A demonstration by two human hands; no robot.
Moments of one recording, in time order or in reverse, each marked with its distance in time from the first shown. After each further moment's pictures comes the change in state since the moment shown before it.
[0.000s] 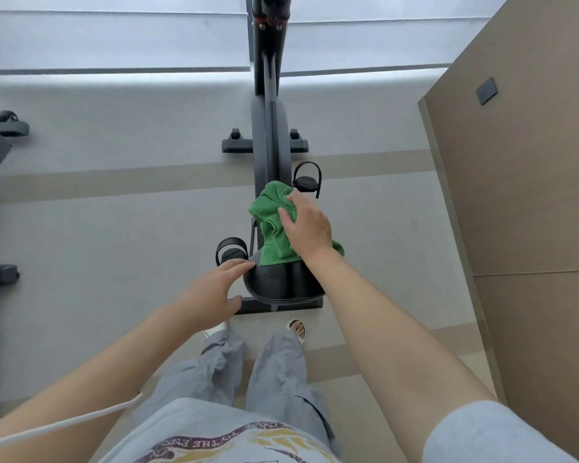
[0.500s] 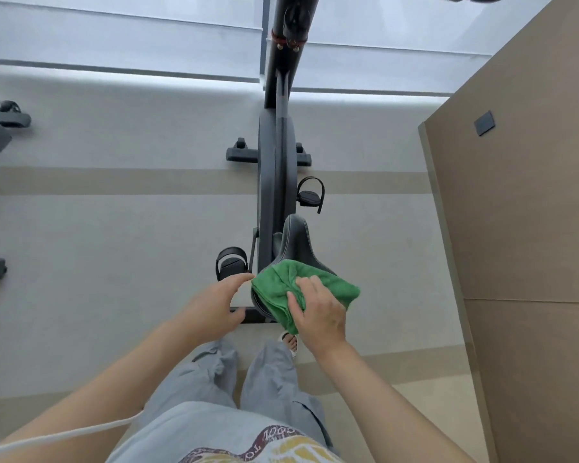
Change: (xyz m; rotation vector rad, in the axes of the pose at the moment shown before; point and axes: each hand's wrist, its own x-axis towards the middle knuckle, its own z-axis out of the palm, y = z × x) left_hand -0.003 -0.012 -0.006 -0.137 0.037 -0.059; right_hand -0.122 -0.003 0.006 -0.151 0.016 -0.050
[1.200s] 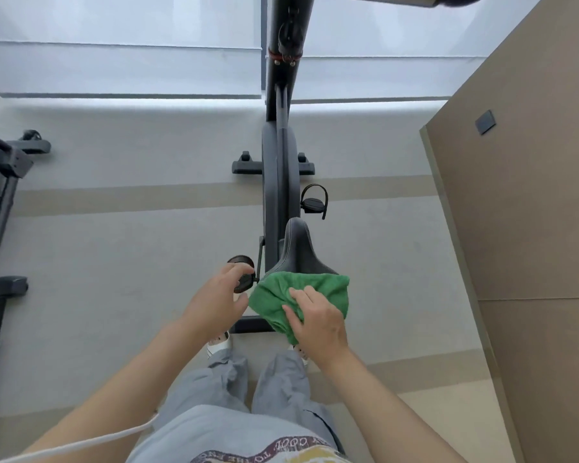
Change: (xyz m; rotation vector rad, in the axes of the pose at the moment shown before) left_hand -0.009 0.026 -0.016 -0.046 0.191 -0.028; right_hand -0.020 0.011 0.016 0.008 0.055 -0.162
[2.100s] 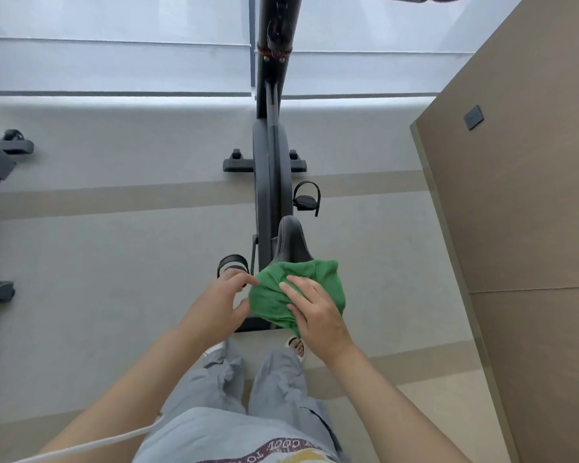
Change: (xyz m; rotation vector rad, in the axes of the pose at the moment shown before) left_hand -0.007 0.006 0.007 -0.074 -0.052 0.079; right_hand 0.004 0.018 -0.009 0.167 -0.015 -0.128
